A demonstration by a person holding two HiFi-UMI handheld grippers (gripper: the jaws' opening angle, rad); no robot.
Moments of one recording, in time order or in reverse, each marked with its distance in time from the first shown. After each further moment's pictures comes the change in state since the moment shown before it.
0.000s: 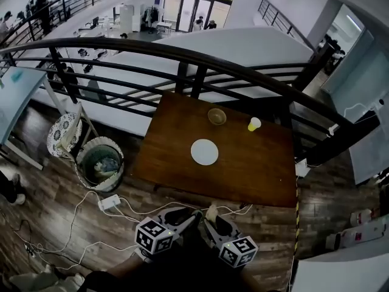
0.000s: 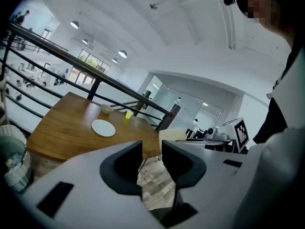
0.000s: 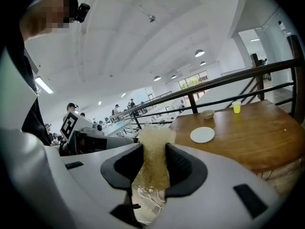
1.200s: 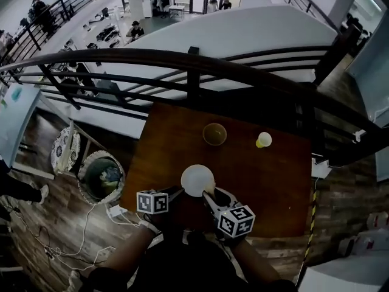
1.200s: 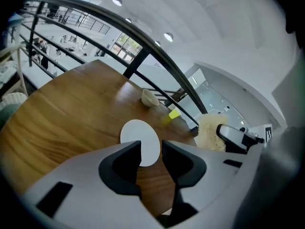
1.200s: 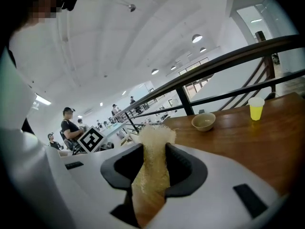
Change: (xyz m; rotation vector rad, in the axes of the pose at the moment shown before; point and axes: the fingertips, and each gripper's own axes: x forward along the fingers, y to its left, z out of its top) left arm 0.224 0.274 0.073 -0.433 0.142 0.271; right arm 0.217 -0.242 0.130 0.065 0.091 0.090
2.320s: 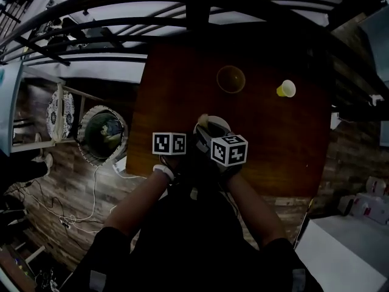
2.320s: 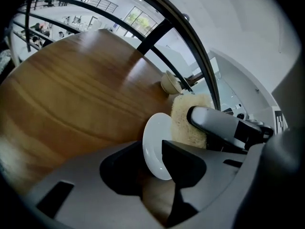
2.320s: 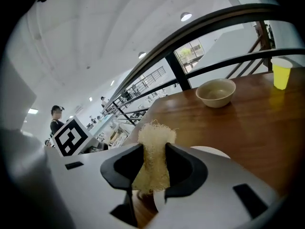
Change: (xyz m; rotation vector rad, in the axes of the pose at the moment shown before) left arm 0.077 0.084 0.015 -0.092 0.224 0.065; right arm 0.174 -0.050 -0.038 0.139 0.193 -0.064
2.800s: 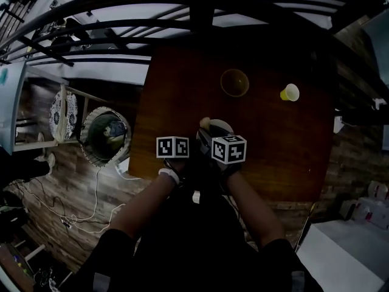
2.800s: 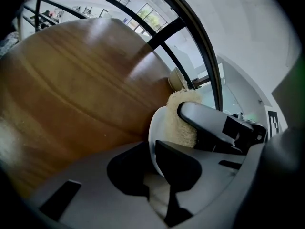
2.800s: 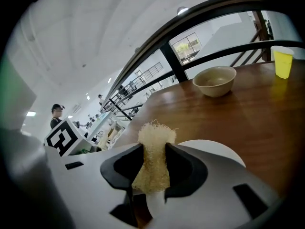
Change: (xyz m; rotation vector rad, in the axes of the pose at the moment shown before) left arm 0.017 0.010 -0.011 -0.114 0.017 -0.015; right arm 0.026 -0.022 -0.011 0.033 0.053 -0.009
